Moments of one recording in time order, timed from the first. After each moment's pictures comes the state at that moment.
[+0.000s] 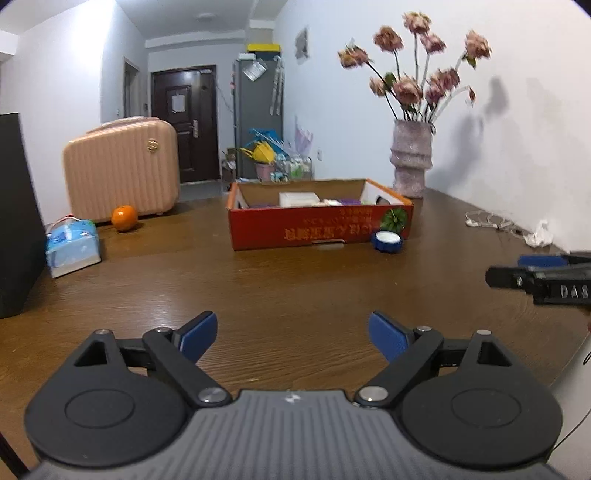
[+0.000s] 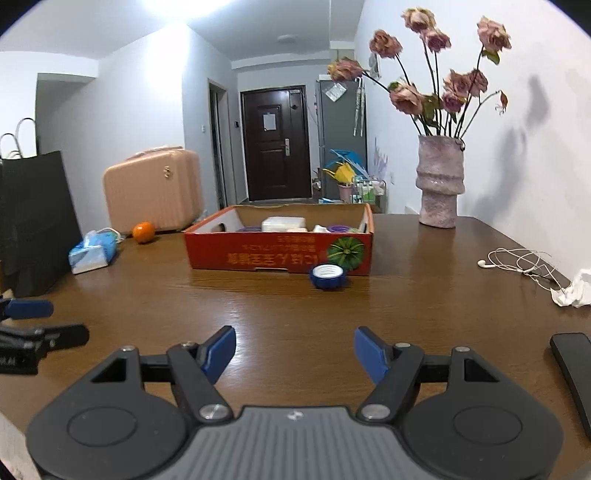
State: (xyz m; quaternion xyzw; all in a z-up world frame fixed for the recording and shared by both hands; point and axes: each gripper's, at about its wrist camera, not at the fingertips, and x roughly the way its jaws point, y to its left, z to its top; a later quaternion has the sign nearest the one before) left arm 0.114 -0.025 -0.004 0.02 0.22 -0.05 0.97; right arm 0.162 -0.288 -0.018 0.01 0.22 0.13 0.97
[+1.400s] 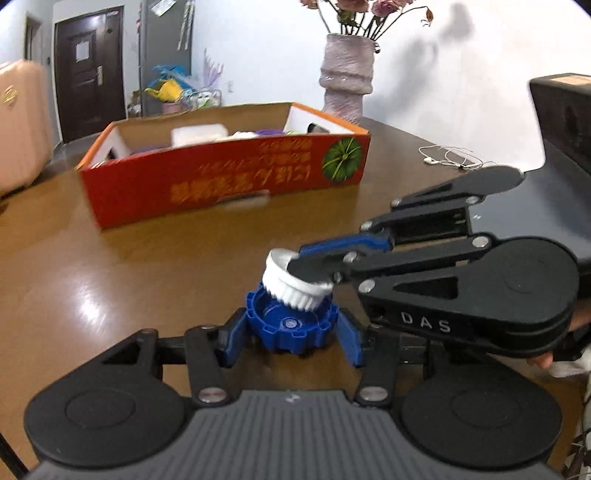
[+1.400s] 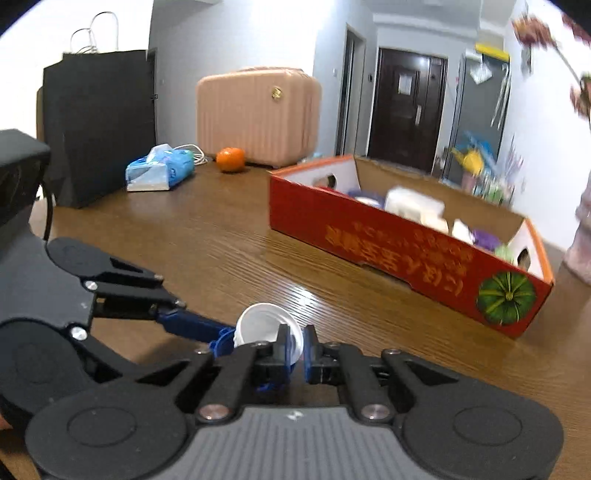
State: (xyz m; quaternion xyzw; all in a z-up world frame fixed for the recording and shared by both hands) left arm 0.295 -0.072 -0.065 0.05 0.33 -0.21 0.92; right arm 0.299 -0.190 -0.051 -0.13 0.27 0.31 0.90
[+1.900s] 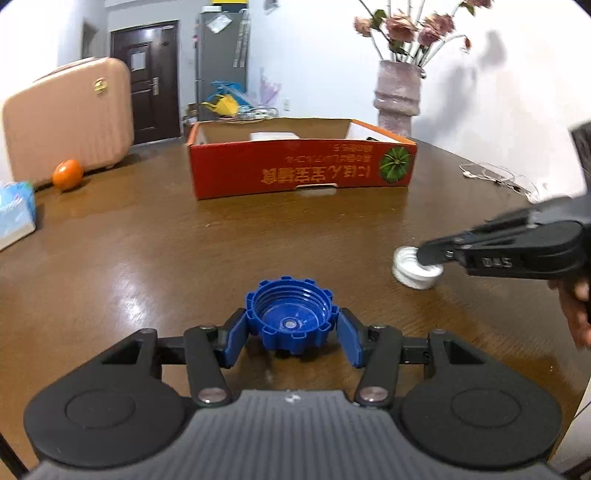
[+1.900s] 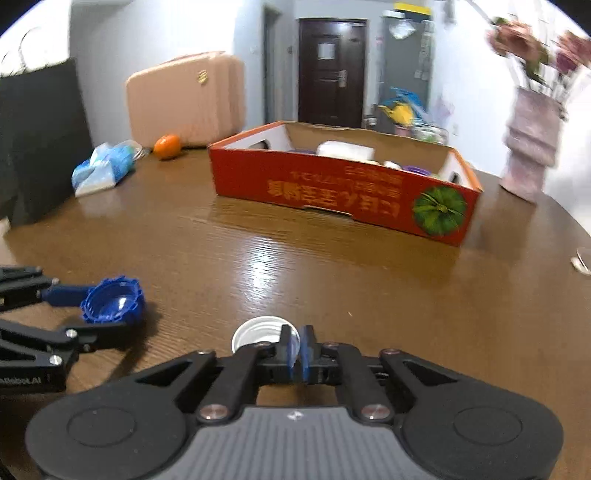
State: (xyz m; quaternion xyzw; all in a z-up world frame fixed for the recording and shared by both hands) left arm 0.214 -0.013 -0.064 0.03 0.30 -0.12 0.94; right arm 0.264 -0.220 -0.058 -0.05 0.32 0.20 0.92
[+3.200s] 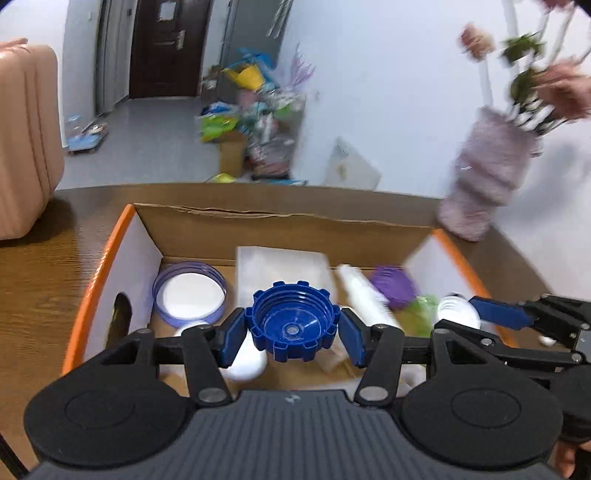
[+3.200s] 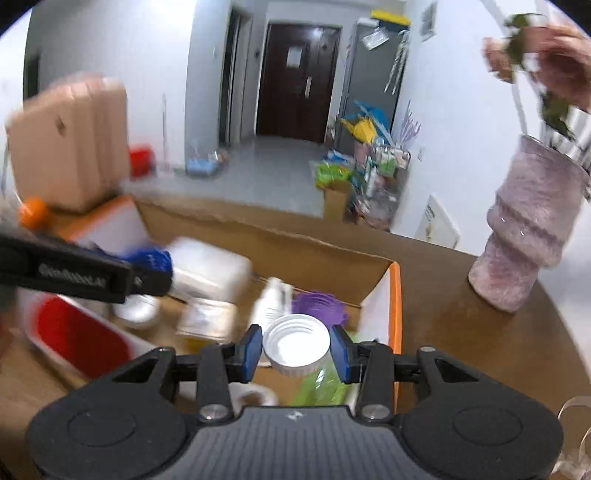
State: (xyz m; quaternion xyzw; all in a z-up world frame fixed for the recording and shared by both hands) left arm 0.551 -0.060 0.004 -0.06 0.36 -0.11 0.93; right arm 0.558 -0.240 -0.007 -0.12 0.32 0.13 0.93
